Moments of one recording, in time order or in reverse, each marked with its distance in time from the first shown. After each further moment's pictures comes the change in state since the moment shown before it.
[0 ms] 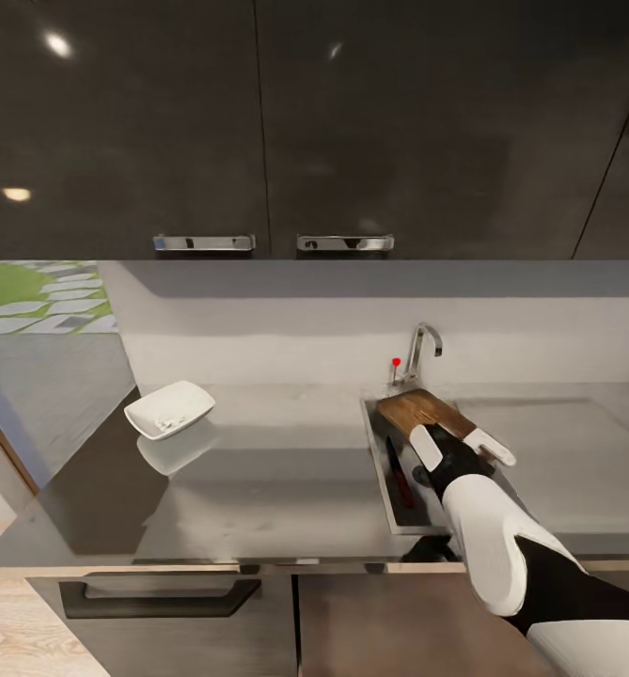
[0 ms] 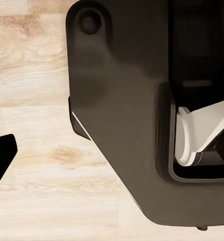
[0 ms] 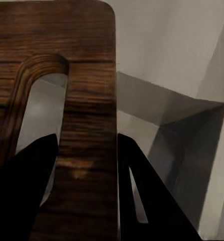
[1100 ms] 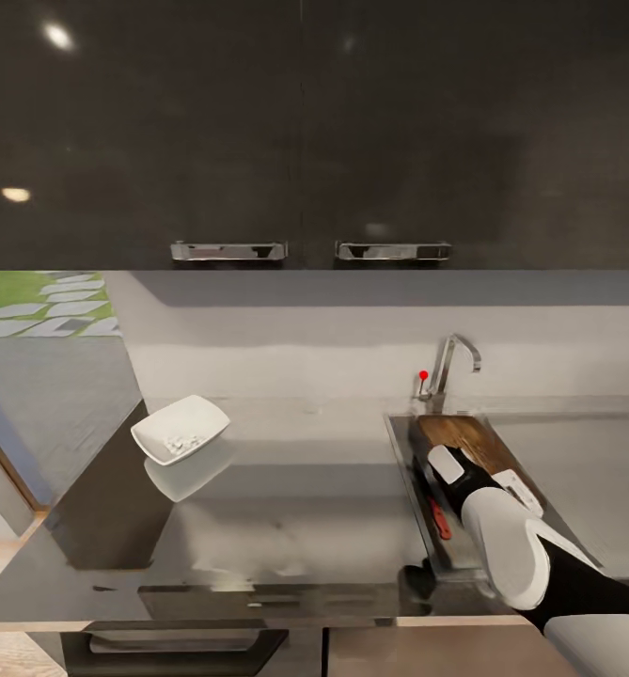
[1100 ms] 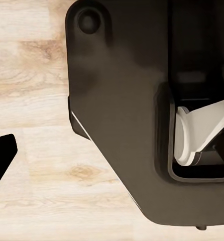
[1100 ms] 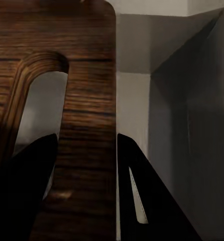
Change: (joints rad) left arm 0.000 -0.001 0.000 0.001 0.001 0.000 0.000; right arm 0.014 -0.074 -0.130 0.141 -0.086 -0.264 -0.083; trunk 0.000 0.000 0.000
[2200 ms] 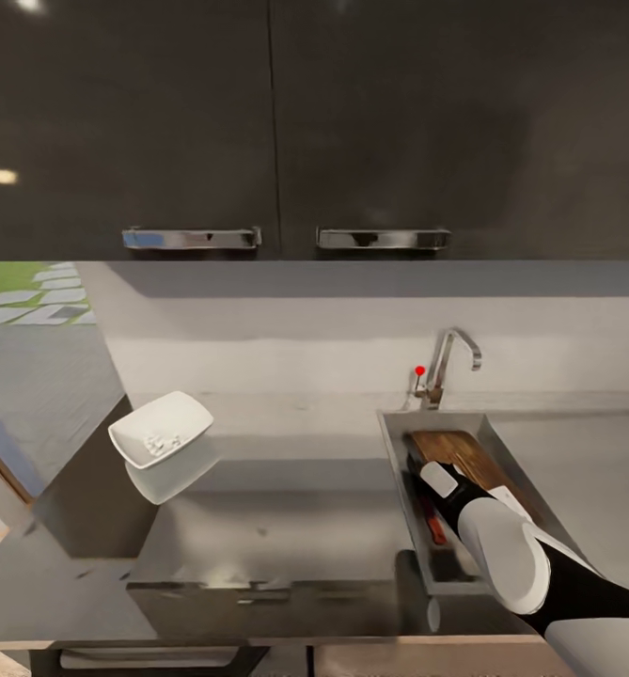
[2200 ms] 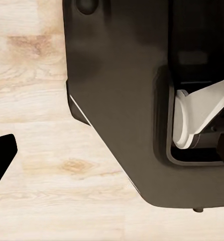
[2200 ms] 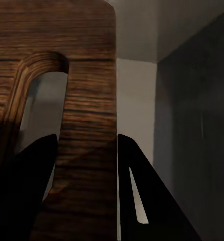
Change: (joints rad) left arm 0.000 -0.001 -0.002 0.002 0.000 0.001 0.001; right arm 0.012 0.000 0.001 0.111 0.002 -0.072 0.013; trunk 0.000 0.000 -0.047
